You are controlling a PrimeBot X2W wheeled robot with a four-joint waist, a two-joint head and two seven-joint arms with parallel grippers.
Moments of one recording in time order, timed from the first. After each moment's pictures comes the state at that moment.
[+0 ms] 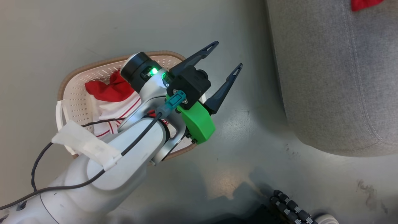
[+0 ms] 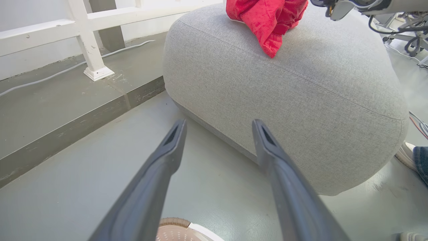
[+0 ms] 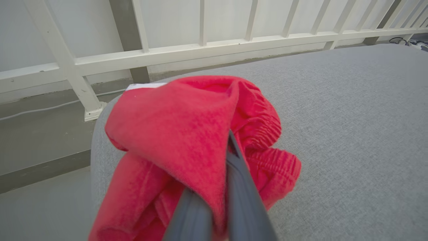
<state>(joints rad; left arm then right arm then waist) -0.83 0.21 -0.98 0.06 -0.47 0.04 0.00 -1.01 -0.39 0.07 0.89 0.42 -0.06 -0.20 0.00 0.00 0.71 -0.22</state>
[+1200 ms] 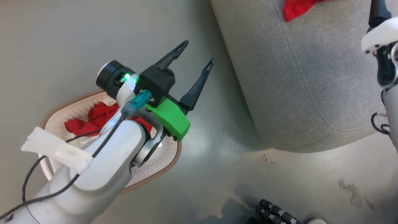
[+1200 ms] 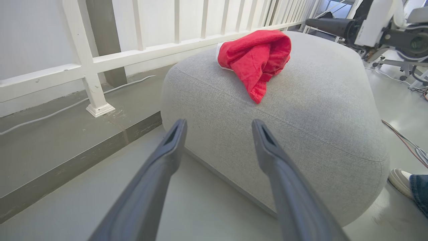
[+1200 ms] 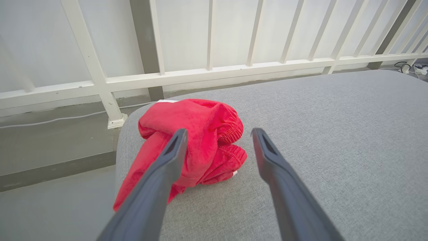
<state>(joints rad) -0.76 0.25 -0.90 0.10 -0.53 0.06 -0.09 -0.86 -0.30 0.11 0.79 0.37 0.04 -0.25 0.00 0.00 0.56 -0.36</state>
